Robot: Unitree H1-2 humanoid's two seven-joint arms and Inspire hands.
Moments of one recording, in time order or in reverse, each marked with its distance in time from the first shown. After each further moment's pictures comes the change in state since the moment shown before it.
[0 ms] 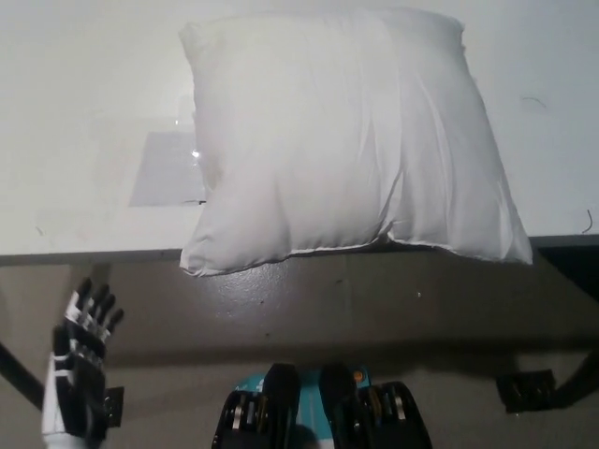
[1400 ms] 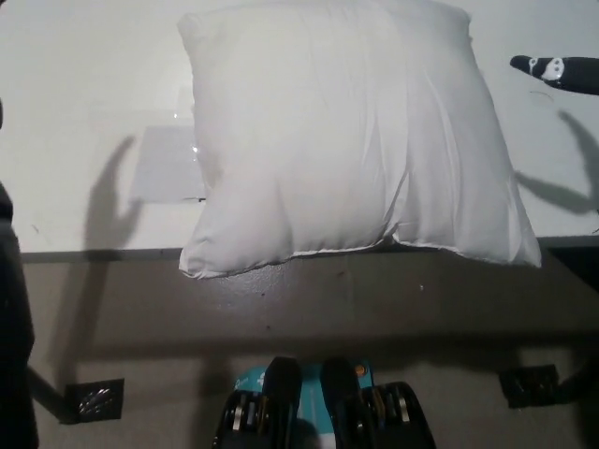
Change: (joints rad) left_arm -0.810 0.253 0.141 0.214 -0.008 0.393 0.071; right_arm -1.144 -0.164 0.122 0.444 -0.072 0.523 0.038
